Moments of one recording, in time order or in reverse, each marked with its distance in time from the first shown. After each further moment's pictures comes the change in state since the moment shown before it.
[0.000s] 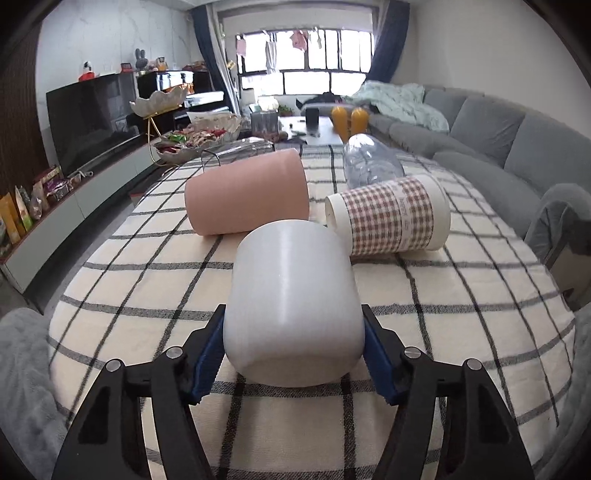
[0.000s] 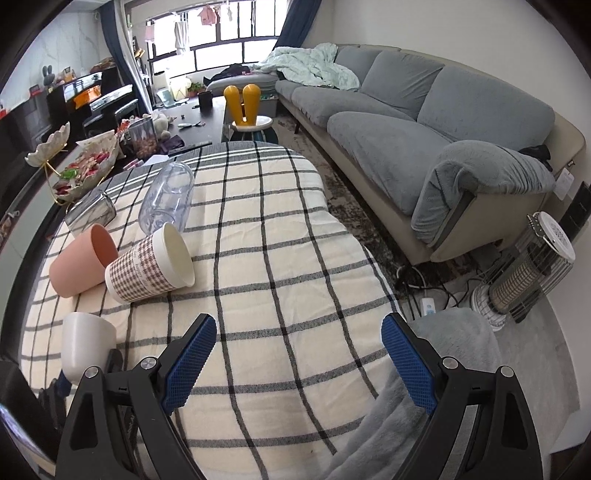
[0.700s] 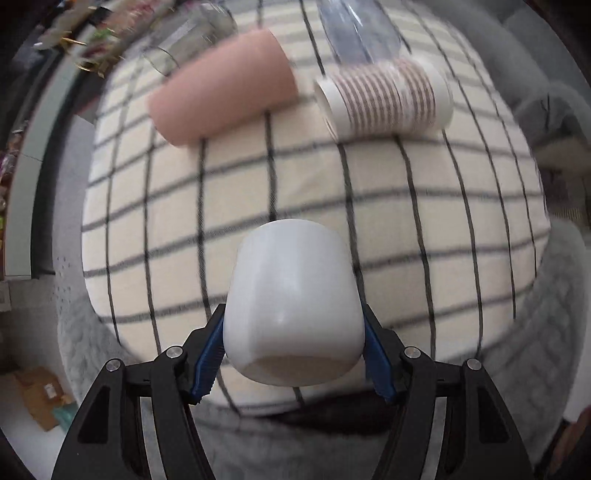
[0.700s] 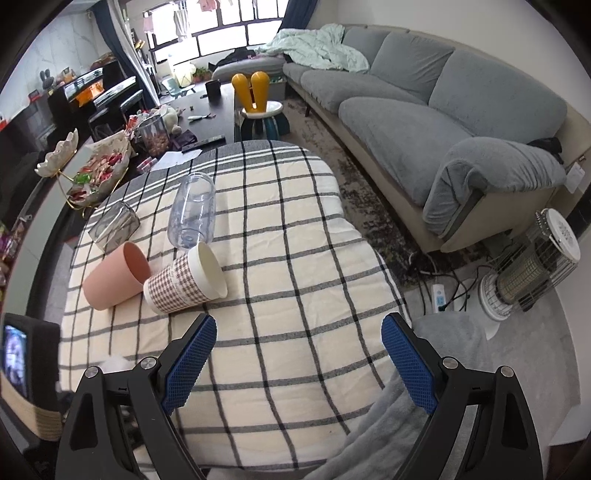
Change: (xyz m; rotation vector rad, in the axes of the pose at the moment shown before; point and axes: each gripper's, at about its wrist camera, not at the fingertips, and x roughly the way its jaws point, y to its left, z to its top) left arm 0.022 0.007 0.070 0.207 0.845 -0.067; right arm -0.028 0.007 0.043 0.032 0.112 0.067
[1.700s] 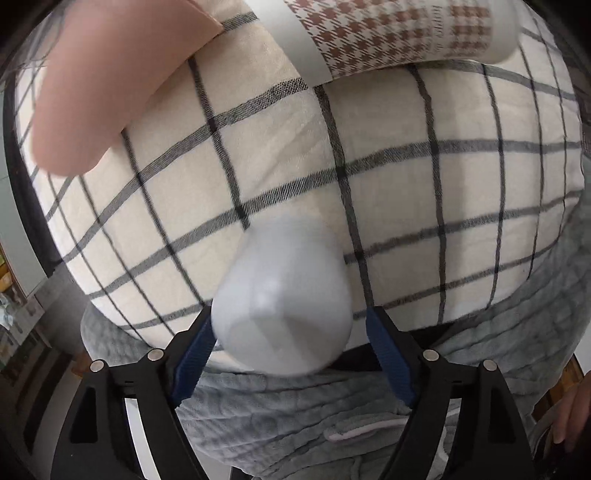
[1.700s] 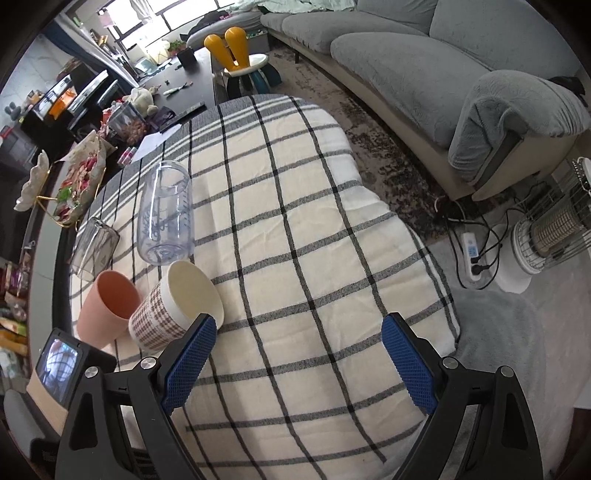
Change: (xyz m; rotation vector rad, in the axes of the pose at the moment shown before) left arm 0.047 -0.021 0.087 0.173 0.491 0.054; right arm 0.086 -0.014 0.043 0.147 0.214 0.087
